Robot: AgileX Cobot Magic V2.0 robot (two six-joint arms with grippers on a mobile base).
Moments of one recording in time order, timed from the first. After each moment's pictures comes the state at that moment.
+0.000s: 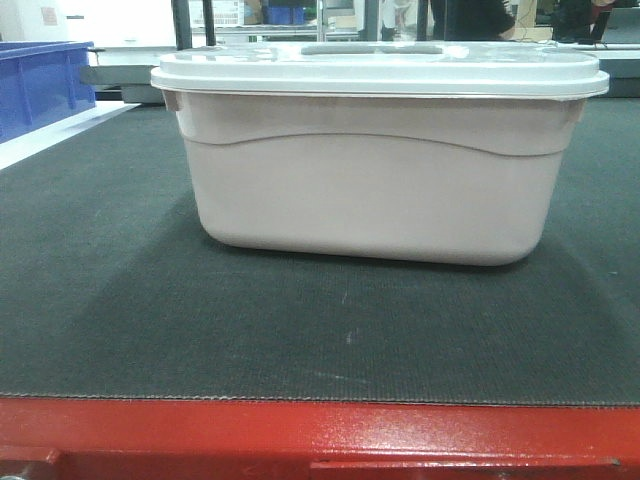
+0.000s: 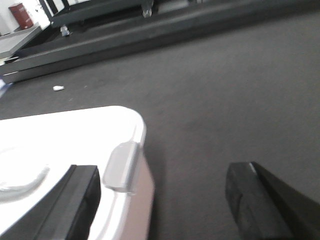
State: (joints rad) left arm -0.04 1.00 -0.86 -0.35 0.33 0.02; right arm -0.01 0.84 -0.71 0.35 0.17 0.02
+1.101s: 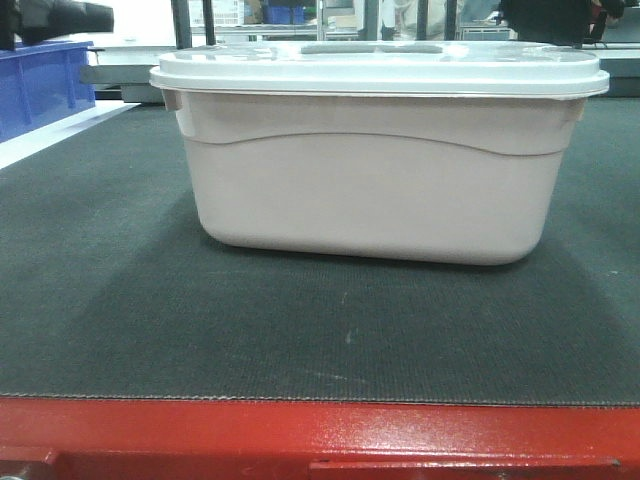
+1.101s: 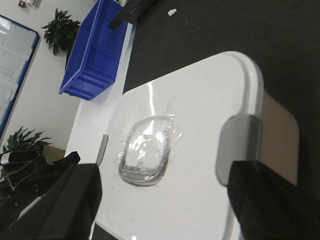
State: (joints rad) left arm 0.11 1.83 -1.40 -1.52 1.16 0.90; right arm -0.42 1.34 -1.10 1.30 1.04 -0.54
